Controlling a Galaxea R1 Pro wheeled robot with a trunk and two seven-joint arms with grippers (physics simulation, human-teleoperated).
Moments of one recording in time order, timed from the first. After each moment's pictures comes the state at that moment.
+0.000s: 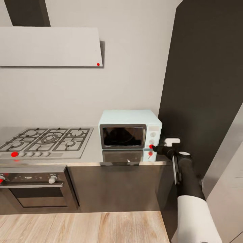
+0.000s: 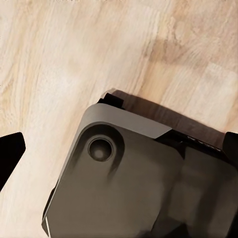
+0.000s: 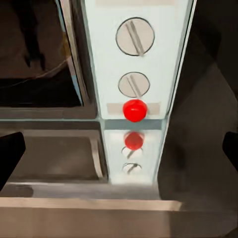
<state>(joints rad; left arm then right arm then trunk) -0.22 -0.04 -0.69 0.00 1.07 -0.11 0.14 -0.72 0.17 -0.36 -1.25 0.46 0.58 0.40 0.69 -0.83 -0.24</state>
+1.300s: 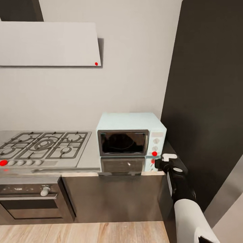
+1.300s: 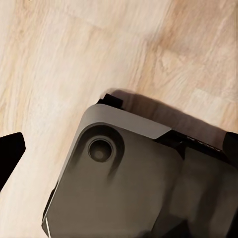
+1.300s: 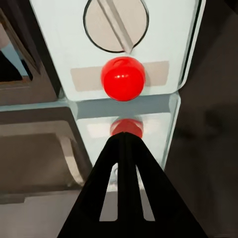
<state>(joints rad) -0.22 -0.04 -0.69 0.00 1.08 -0.11 0.13 -0.72 0.17 -0.53 -0.86 0.48 0.24 0.28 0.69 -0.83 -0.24</state>
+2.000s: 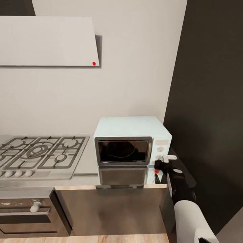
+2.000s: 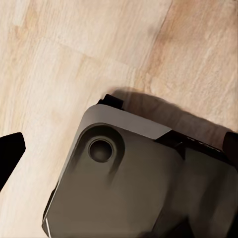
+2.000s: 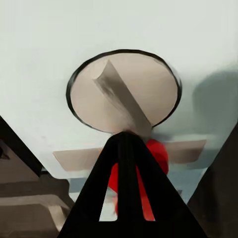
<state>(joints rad) -0.22 -0.03 -0.69 0.00 1.08 -0.11 0.13 -0.71 0.17 -0.53 -0.86 0.47 0.24 0.28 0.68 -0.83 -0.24</state>
